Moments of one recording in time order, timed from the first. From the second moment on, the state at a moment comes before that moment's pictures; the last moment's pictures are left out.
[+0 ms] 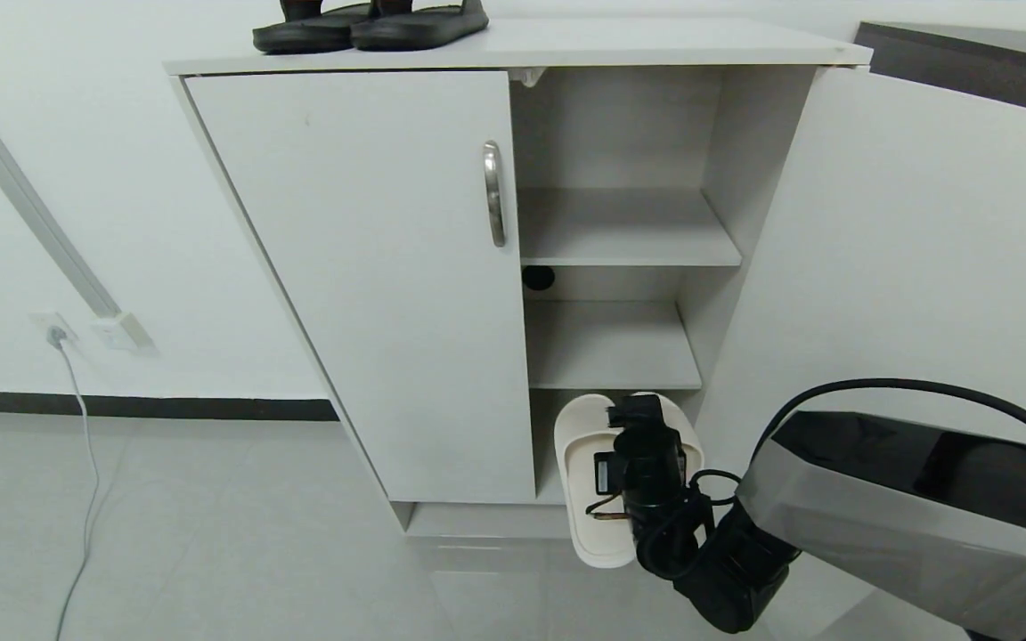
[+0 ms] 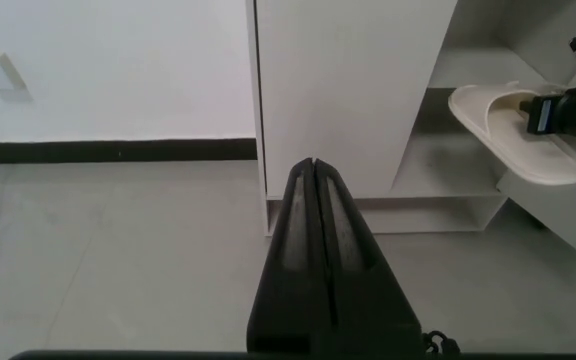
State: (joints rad) left arm 0.00 0.00 0.00 0.00 -0.01 0.01; right arm 0.73 2.43 -1.07 -1.12 -0.69 0.16
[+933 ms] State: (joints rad) left arm 0.00 0.00 0.00 0.00 -0.01 0.01; right arm 0.71 2.49 -1.09 -1.38 -0.70 0.03
